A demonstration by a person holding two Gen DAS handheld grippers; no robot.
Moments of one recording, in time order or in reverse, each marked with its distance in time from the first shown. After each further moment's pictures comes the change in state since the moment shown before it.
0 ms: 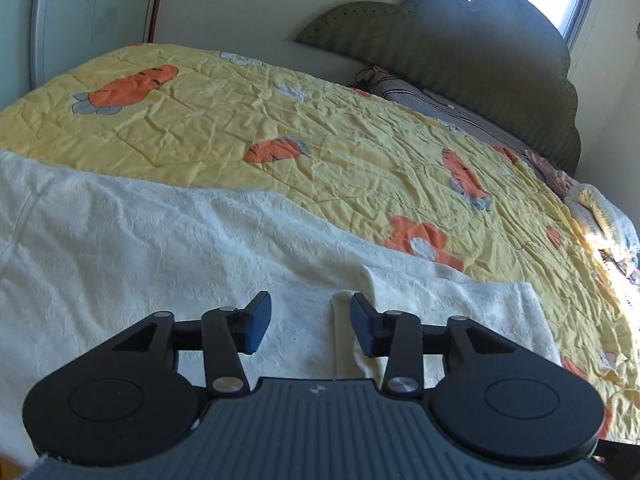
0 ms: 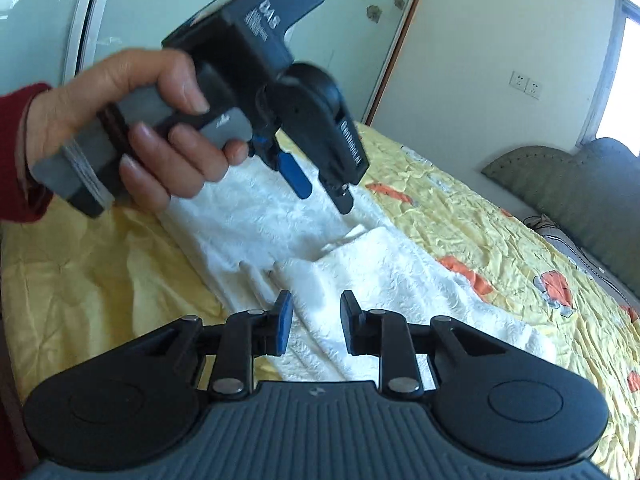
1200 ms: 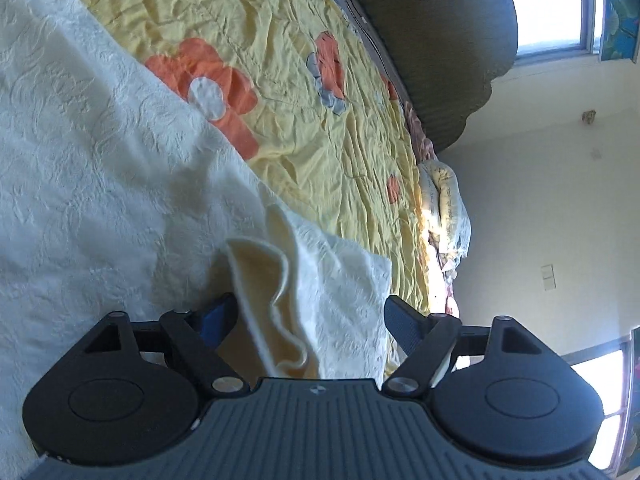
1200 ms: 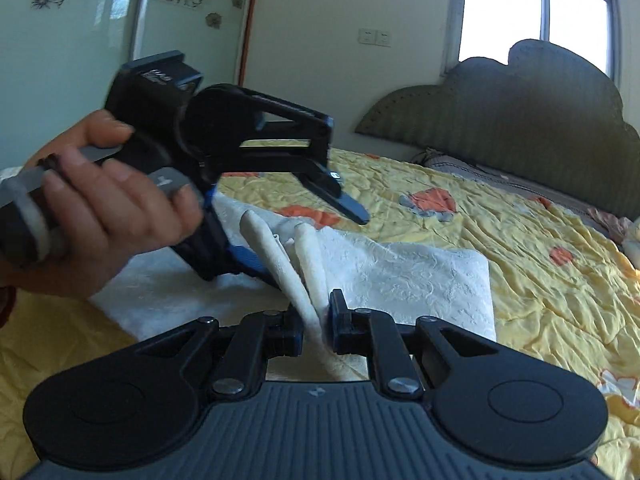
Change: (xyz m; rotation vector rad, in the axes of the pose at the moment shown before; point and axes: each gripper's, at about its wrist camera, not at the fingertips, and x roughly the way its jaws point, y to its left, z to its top) left arm 0.117 -0.085 -0.017 -0.410 0.382 -0.573; right arm -0.054 -0.071 -0.057 0.365 -0.030 -0.240
